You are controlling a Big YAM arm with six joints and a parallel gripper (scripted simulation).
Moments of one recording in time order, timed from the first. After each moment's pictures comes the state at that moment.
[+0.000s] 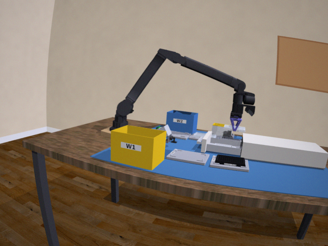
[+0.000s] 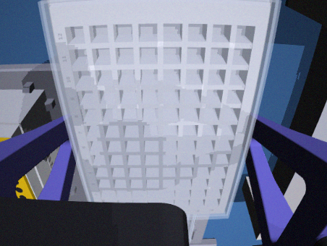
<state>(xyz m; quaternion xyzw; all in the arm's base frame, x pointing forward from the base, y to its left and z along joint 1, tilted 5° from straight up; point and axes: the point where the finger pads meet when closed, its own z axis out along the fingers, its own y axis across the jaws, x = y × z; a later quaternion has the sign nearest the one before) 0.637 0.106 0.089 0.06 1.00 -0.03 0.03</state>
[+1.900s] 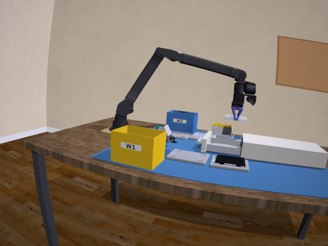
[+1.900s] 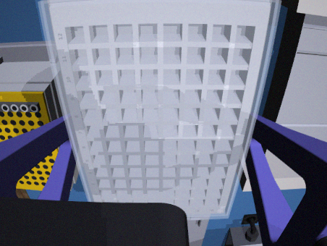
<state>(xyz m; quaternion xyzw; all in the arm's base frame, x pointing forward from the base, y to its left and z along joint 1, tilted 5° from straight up) 0.635 0.110 0.149 0.06 1.00 -0.03 0.03</state>
